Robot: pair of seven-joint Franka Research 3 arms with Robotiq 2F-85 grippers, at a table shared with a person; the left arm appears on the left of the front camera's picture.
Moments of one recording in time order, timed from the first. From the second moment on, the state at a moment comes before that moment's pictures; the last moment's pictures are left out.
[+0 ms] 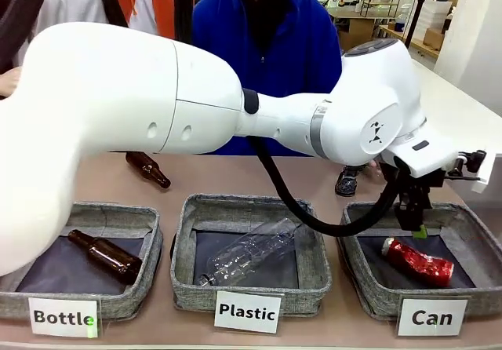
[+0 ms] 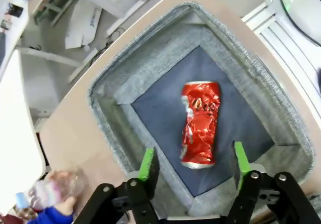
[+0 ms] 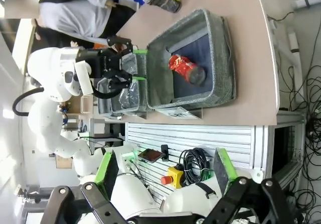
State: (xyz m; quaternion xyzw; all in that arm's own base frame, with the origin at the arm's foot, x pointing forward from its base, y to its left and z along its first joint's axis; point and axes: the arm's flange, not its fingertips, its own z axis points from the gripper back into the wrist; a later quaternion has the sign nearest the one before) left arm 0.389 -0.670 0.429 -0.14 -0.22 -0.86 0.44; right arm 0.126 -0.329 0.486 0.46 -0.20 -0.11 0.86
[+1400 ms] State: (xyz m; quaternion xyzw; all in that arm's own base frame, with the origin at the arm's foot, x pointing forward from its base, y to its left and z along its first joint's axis) left arm 0.306 -0.550 0.502 -0.11 -0.36 -0.80 0.47; right arm 0.192 -0.163 0.469 0.47 -0.13 0.09 0.87
